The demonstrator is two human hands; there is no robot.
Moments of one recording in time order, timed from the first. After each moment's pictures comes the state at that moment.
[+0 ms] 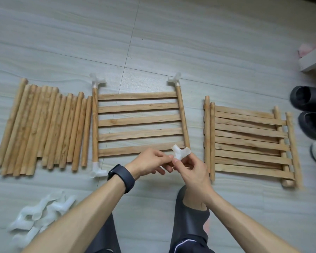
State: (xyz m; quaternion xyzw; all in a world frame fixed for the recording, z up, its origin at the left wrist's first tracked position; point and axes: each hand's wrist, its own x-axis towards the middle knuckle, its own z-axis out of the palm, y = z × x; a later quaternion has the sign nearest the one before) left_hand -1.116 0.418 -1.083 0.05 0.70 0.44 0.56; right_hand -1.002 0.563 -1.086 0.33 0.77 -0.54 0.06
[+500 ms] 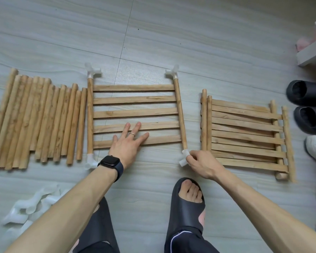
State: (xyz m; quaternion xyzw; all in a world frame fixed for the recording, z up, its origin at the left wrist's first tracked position) left_hand -1.139 0.379 -1.137 0.30 0.90 0.02 0.31; right_hand -1.010 0.631 -1.097 0.23 0.87 -0.27 0.33
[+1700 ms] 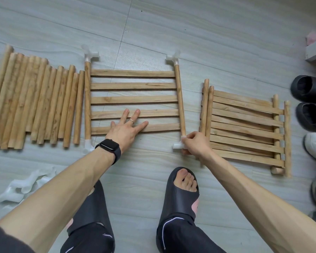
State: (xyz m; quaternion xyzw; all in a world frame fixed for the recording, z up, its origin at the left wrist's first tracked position) left_hand -1.139 0.382 -1.130 0.31 0.89 -0.02 0.32; right_hand -1.032 0.620 -1.118 0.44 0.79 -0.37 0.22
